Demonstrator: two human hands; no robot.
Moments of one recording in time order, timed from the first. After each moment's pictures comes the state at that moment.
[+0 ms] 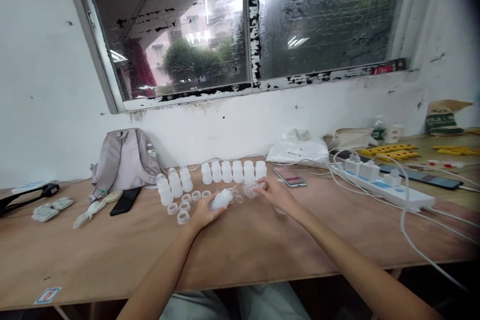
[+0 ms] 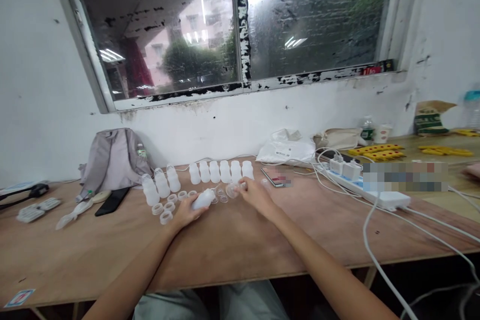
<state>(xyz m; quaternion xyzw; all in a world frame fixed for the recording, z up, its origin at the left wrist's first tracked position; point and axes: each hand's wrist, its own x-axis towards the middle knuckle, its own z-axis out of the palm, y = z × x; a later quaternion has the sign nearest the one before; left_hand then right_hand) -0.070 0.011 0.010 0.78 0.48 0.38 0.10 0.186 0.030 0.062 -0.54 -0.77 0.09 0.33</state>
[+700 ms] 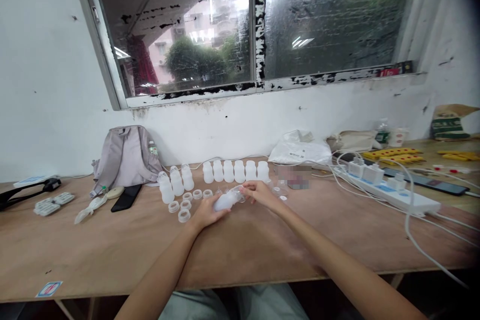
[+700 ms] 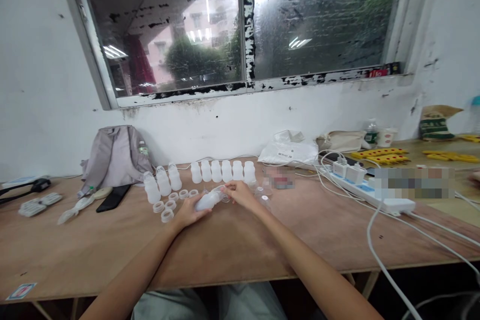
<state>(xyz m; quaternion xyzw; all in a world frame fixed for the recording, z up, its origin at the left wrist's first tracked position) -0.067 0.007 0.014 0.82 0.44 0.36 0.09 0.146 0.048 0.048 -0.39 -0.73 0.39 0.41</state>
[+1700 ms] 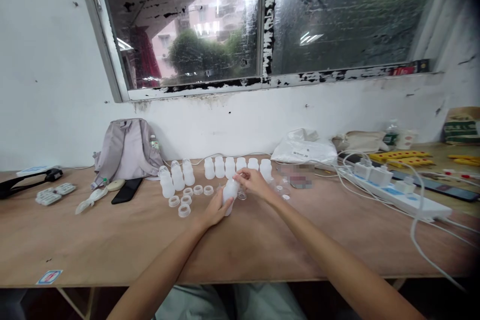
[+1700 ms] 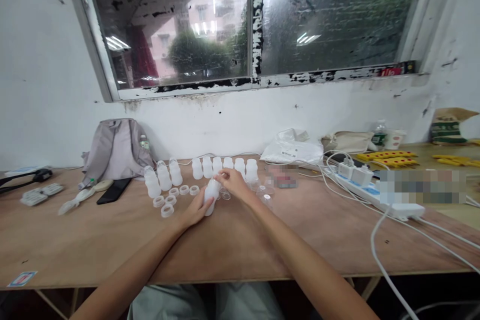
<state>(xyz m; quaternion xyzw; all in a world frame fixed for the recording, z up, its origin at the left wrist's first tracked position) -0.046 0.009 0.003 0.79 0.43 0.40 0.17 0.120 0.057 0.069 -0.39 -0.77 0.26 0.43</state>
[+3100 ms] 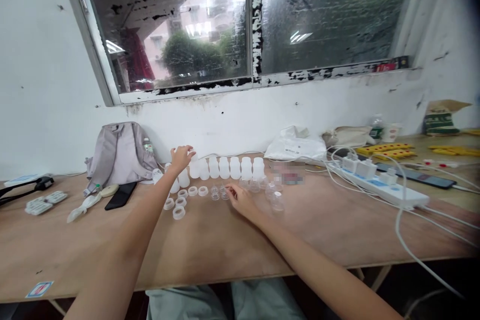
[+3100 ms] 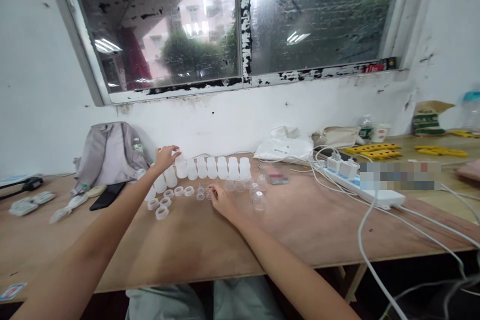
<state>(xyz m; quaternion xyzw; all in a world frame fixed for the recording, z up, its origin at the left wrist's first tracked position) -0.130 0.103 0.128 0.69 0.65 0.27 -0.18 0.108 0.044 0.005 -0.39 -0.80 0.13 0.44</state>
